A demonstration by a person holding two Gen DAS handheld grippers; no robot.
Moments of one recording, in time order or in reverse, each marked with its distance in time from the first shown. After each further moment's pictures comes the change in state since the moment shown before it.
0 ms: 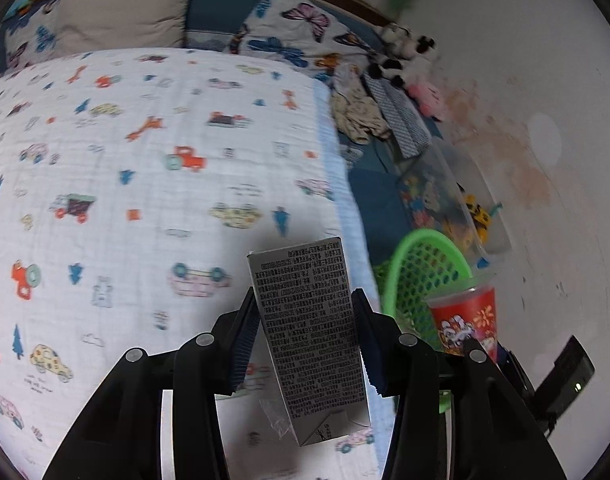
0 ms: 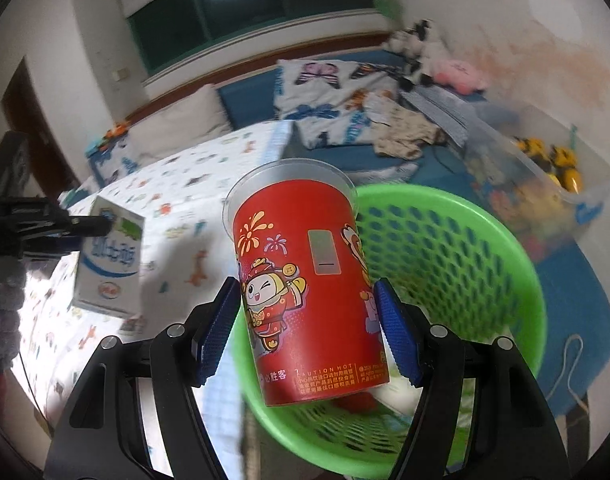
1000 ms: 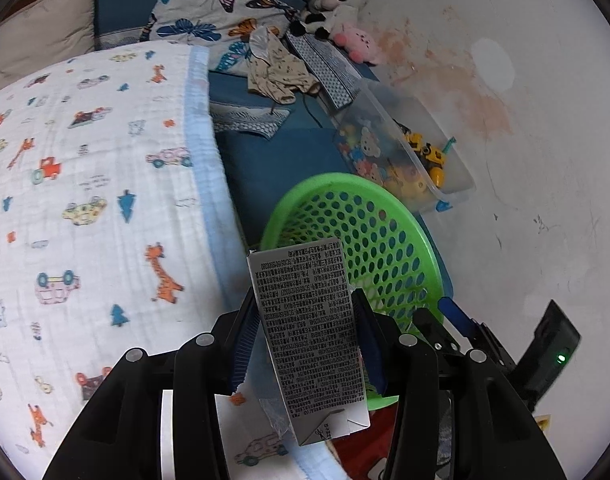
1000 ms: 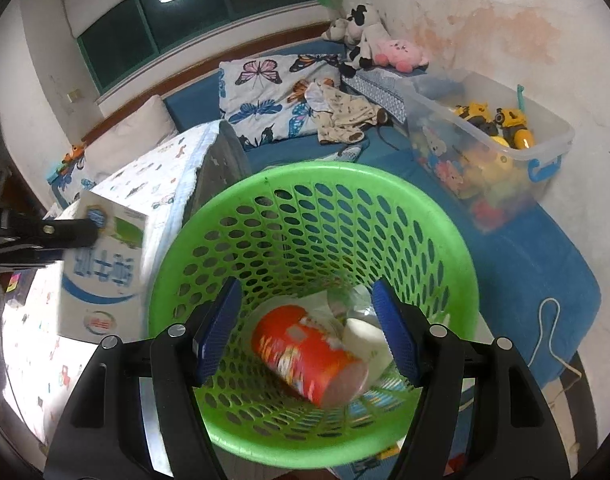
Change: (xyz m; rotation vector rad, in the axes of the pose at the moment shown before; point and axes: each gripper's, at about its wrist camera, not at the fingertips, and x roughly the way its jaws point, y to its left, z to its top) left arm 0.057 -0.110 -0.021 0.192 0.116 -0.100; right arm -0.013 -0.050 -0.015 0.096 0.000 -0.100
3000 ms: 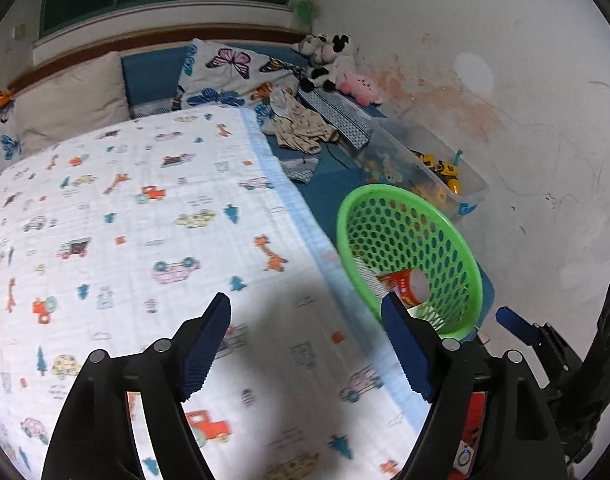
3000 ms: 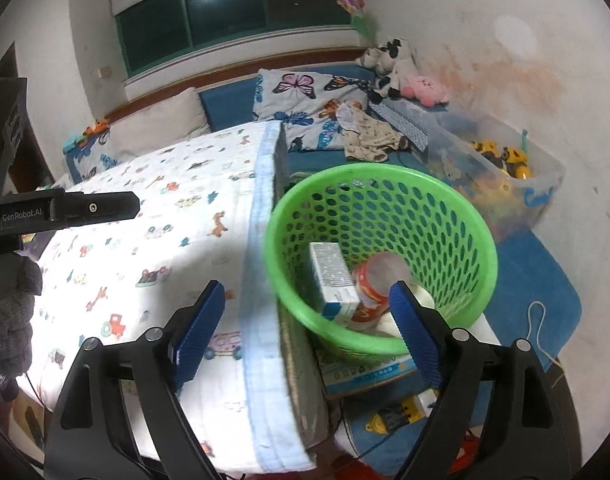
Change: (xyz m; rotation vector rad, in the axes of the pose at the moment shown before) left arm -0.097 0.046 -0.083 0.151 -0.242 0.157; right arm -0.066 0.115 -0.061 -0.150 -0.061 -0.027
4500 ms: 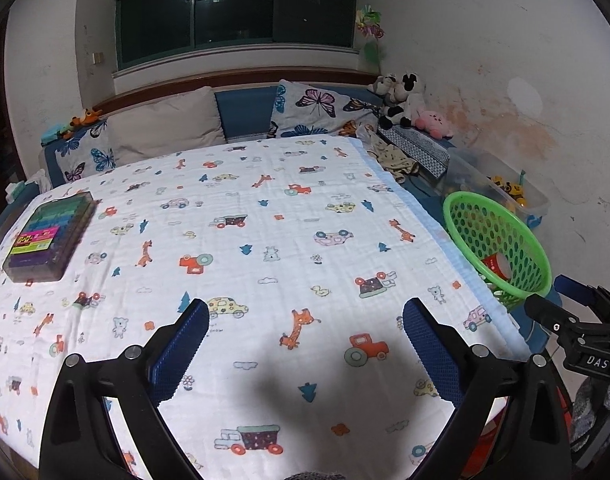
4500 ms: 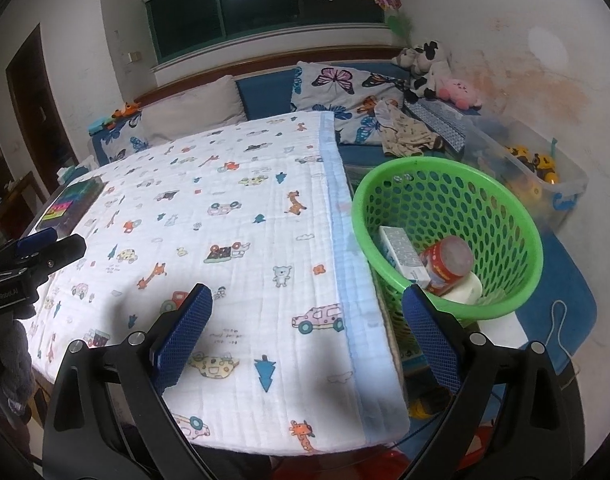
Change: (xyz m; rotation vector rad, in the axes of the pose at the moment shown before) left arm -0.094 0.075 -0.089 -0.012 -0.172 0.284; right arm -0.012 0.069 -0.018 -0.043 0.014 0.070
